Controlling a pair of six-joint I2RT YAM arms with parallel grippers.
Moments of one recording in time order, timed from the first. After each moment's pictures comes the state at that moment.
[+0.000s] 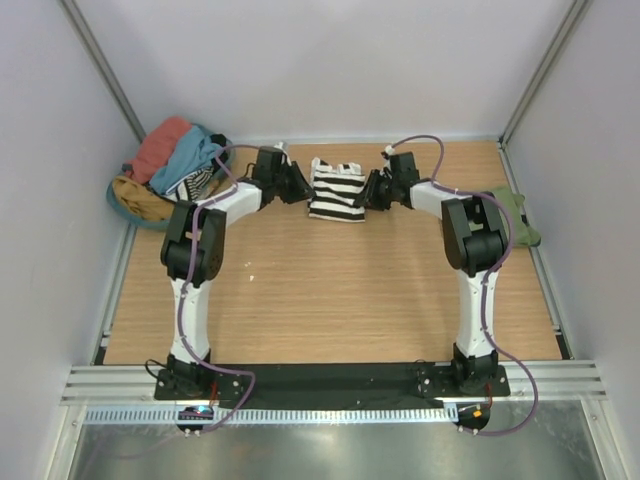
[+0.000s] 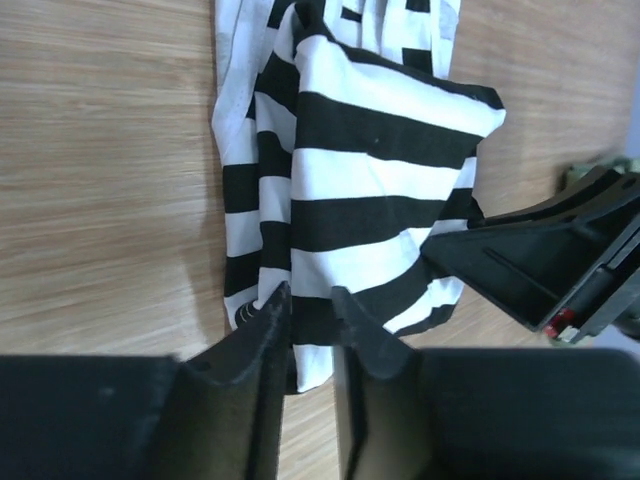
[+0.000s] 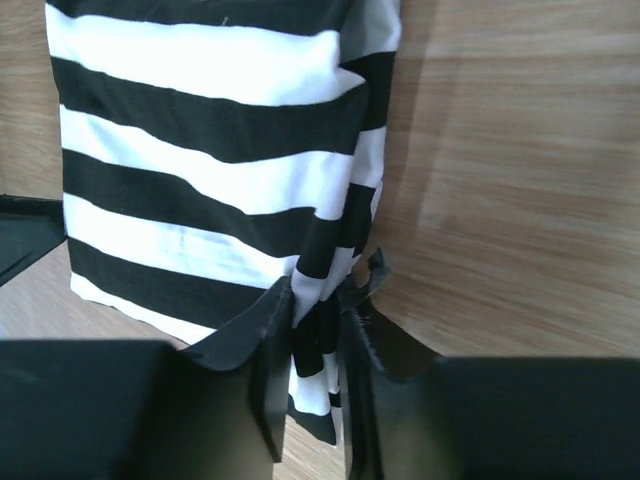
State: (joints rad) left arm -0.34 2.16 1.56 -0.06 0.30 -0.69; right arm 0.24 2.20 1.51 -0.09 -0.40 0.53
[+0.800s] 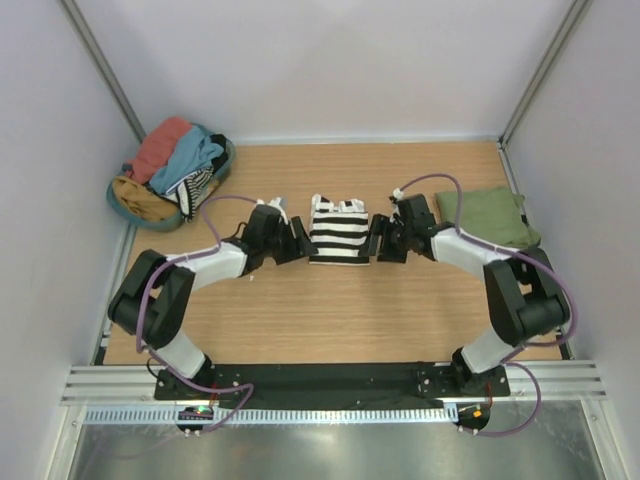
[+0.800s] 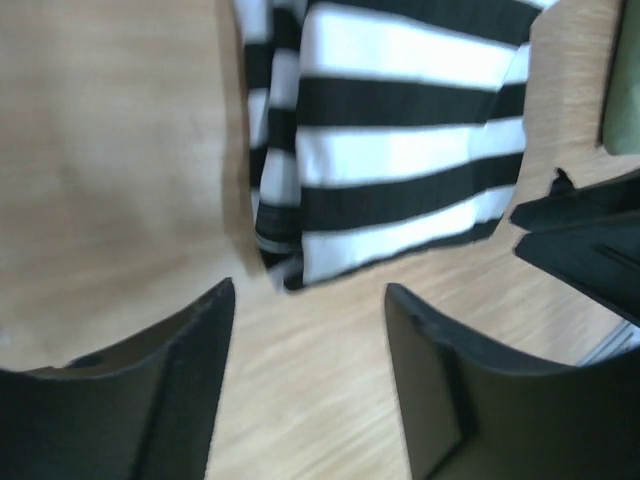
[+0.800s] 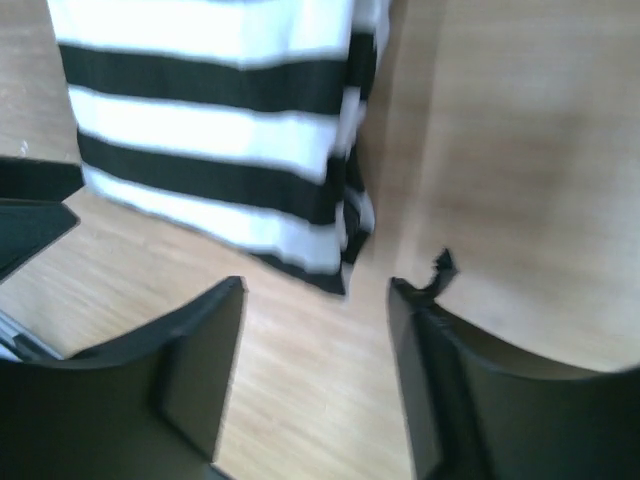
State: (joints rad) left arm -0.50 1.65 0.84 0.11 0.22 -0.73; right arm 0.34 1.63 0.89 -0.16 -0.32 0.55
